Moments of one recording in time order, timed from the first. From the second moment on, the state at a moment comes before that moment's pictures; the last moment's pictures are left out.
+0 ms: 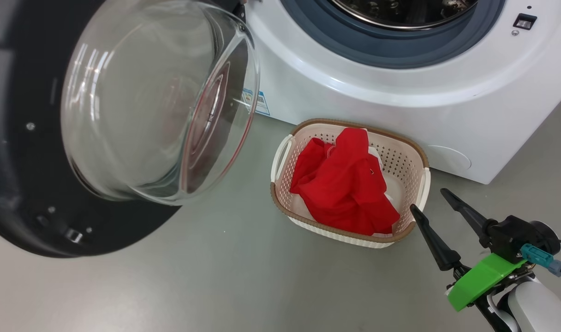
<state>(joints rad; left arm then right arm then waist) -0.71 0.47 0.18 0.51 -1.30 -0.12 0.90 -0.25 -0.40 0.31 0.26 0.36 0.13 -0.25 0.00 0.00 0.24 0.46</state>
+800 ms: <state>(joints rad) -0.55 0.47 0.03 0.06 -1.48 -0.12 1.08 -0.23 -0.36 0.28 0.25 0.35 0.13 -0.25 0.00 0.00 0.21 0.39</state>
